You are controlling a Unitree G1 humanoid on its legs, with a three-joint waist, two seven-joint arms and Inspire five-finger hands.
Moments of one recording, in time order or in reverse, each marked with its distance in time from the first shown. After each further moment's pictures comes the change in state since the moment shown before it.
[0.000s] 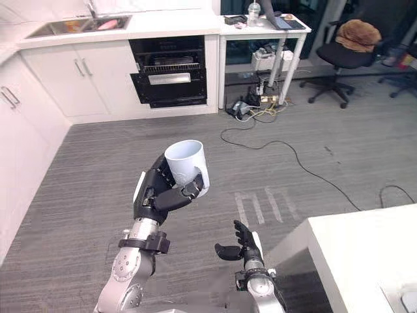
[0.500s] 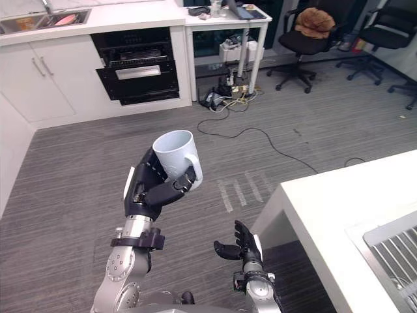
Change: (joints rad) left arm -0.001 -0.013 0.020 -0.021 -0.001 0.003 0.007; right arm -0.007 0.043 -0.029 0.048 0.122 -0.003 -0.002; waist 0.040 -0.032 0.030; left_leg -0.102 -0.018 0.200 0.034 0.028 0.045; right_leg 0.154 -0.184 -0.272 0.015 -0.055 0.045
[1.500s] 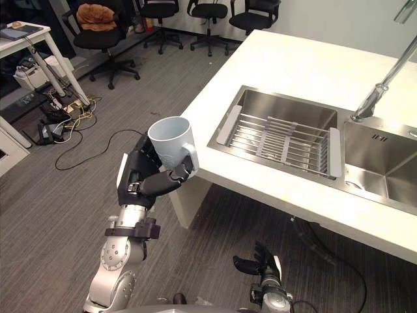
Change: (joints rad) left arm -0.054 -0.015 0.066 -0.066 0.039 0.014 -0.024; right arm 0.013 -0.045 -0.164 0.156 0.051 -0.003 0.029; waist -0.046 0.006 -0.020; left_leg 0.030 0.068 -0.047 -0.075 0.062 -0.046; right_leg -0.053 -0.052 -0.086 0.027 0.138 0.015
